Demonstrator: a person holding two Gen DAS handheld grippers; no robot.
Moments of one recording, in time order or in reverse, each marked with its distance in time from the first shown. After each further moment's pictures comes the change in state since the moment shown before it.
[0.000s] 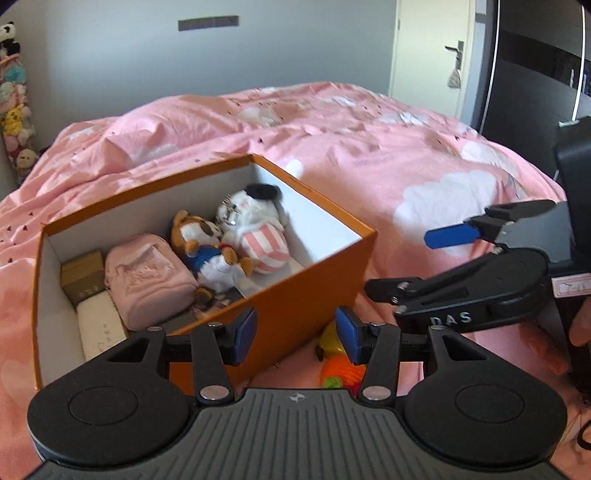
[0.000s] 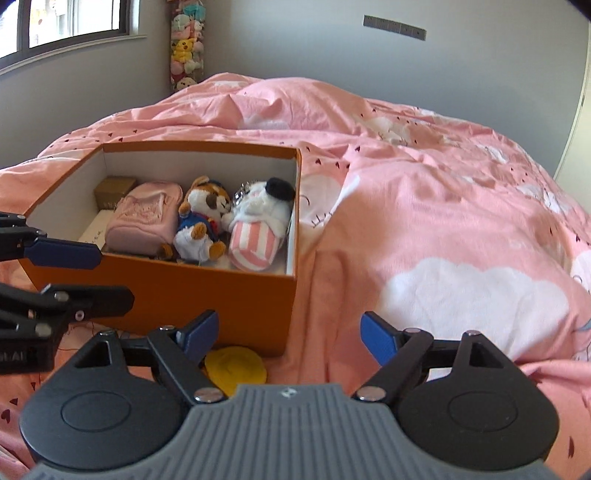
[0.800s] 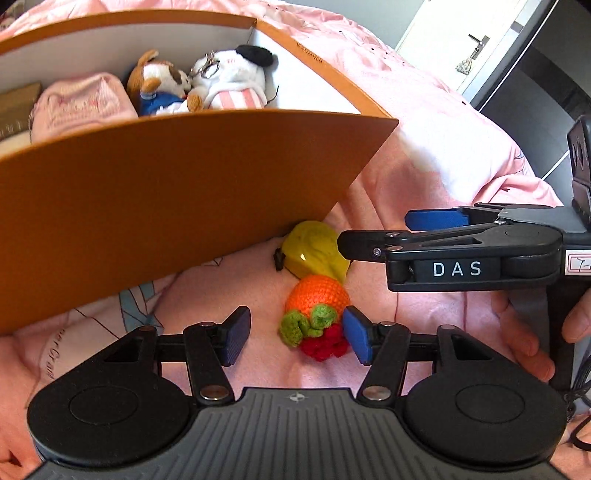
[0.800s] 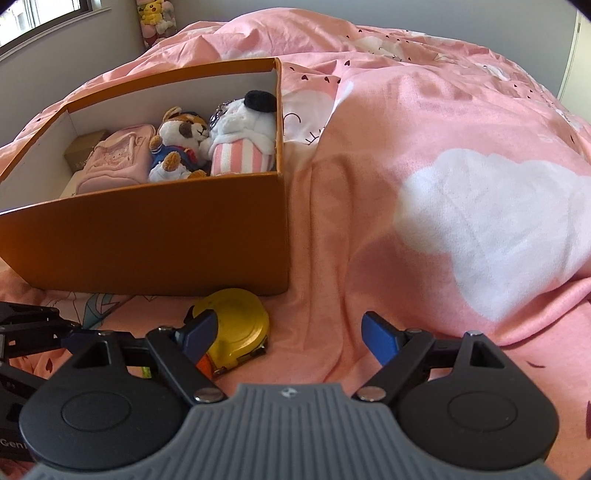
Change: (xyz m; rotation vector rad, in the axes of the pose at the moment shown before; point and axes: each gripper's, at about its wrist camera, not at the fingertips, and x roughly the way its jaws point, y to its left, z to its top) left arm 0.058 0.026 -0.053 -0.264 0.224 -0.219; right arm 0.045 -0.008 -0.025 0.121 0.187 0.042
